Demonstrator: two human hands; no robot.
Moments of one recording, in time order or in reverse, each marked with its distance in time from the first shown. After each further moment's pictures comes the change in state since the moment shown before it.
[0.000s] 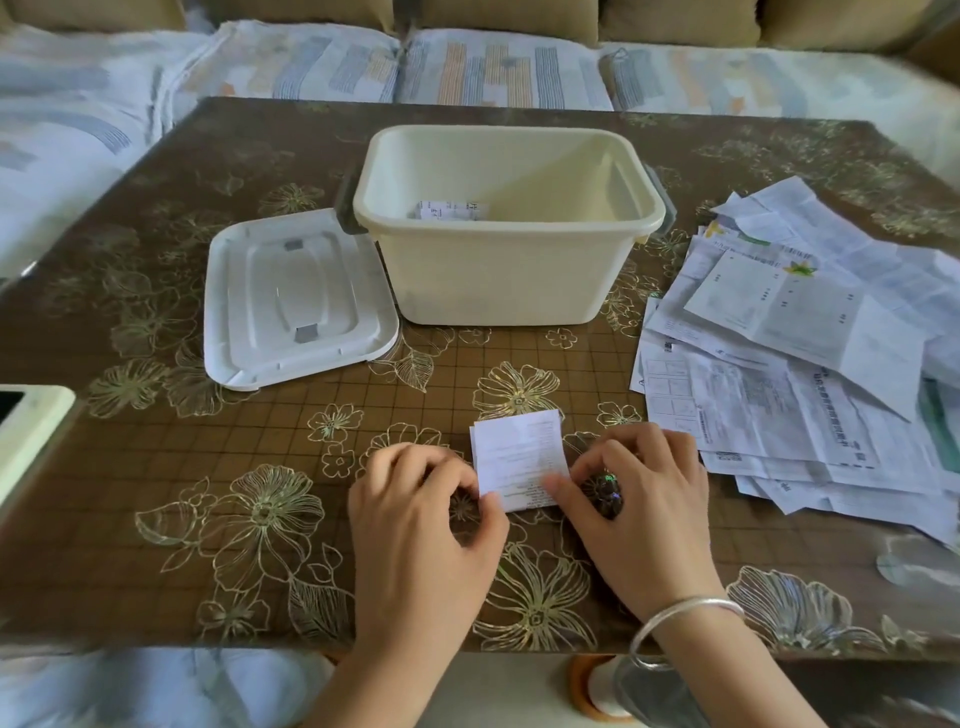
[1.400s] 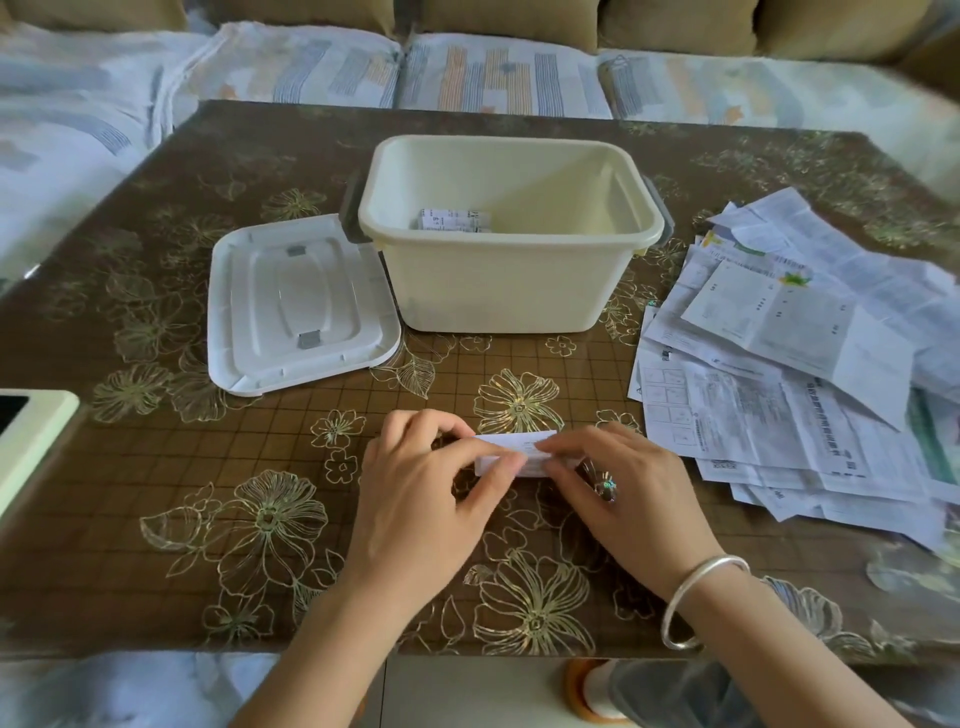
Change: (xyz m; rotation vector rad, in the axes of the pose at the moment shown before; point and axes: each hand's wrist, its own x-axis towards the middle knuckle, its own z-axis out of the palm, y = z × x) left_hand 0.035 -0.009 -0.001 -0.045 -0.123 0.141; right_hand 0.025 0.001 -0.012 0.159 -0.121 -0.336
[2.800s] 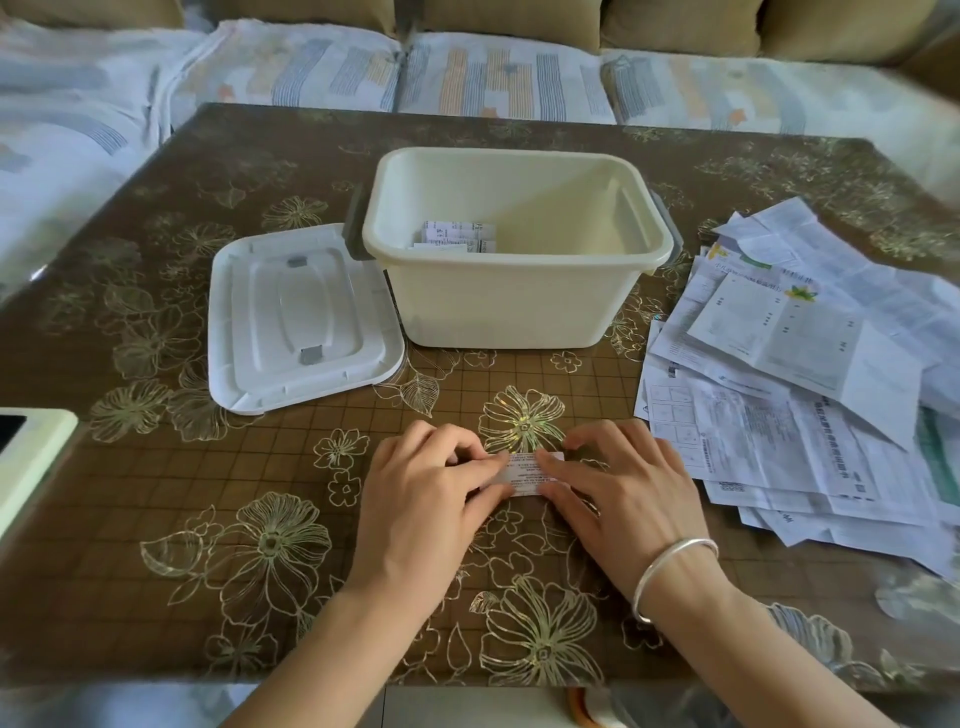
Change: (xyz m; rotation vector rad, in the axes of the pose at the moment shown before) left_hand 0.012 -0.007 0.000 0.088 -0.011 0.136; right_hand 0.010 -0.001 0.004 -0.420 -0.106 0.041
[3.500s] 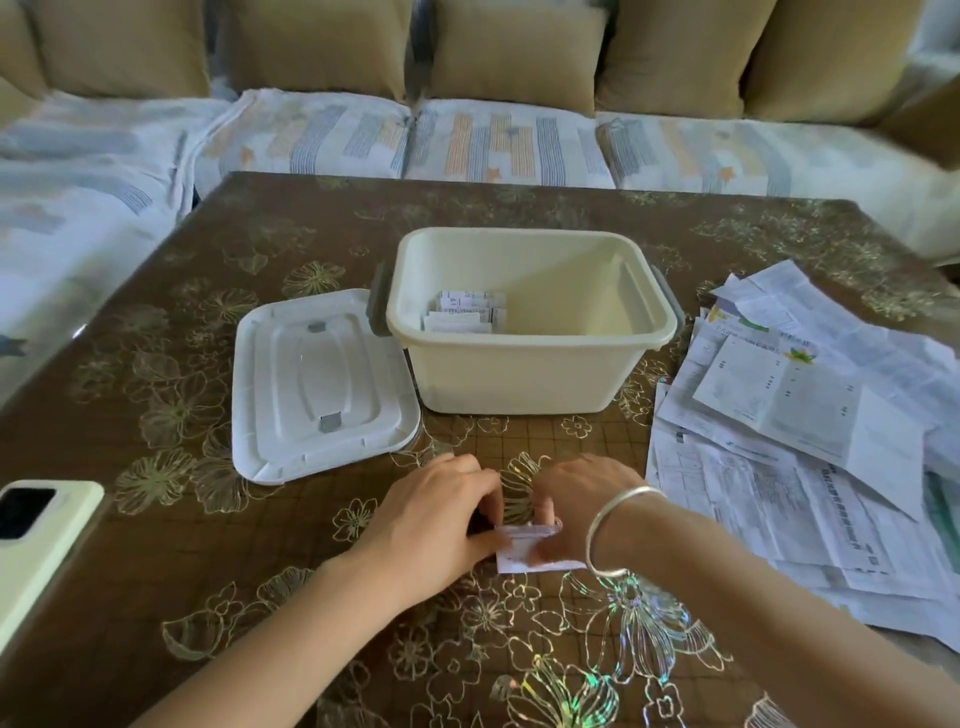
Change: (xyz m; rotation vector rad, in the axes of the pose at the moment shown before) left_hand 0.052 -0.014 -0.035 -0.057 -0.450 0.021; right_hand 0.088 -0.028 -0.028 -0.086 -0.790 -0.018
